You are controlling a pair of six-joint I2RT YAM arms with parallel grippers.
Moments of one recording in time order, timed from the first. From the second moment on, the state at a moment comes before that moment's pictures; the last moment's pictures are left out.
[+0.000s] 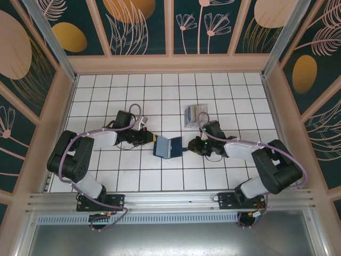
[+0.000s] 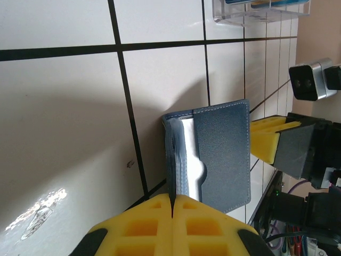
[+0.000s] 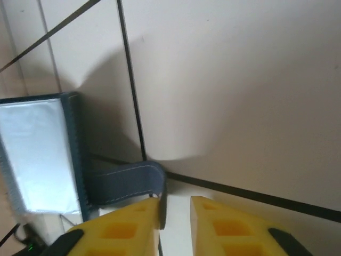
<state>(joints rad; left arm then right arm) -0.34 1.64 0.72 -0.05 0.80 -0.56 0.54 1.46 0.55 -0.05 -0.41 0.80</state>
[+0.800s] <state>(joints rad) -0.34 1.59 0.85 -0.22 0.65 -0.66 0.75 1.52 0.77 0.08 -0.43 0.80</state>
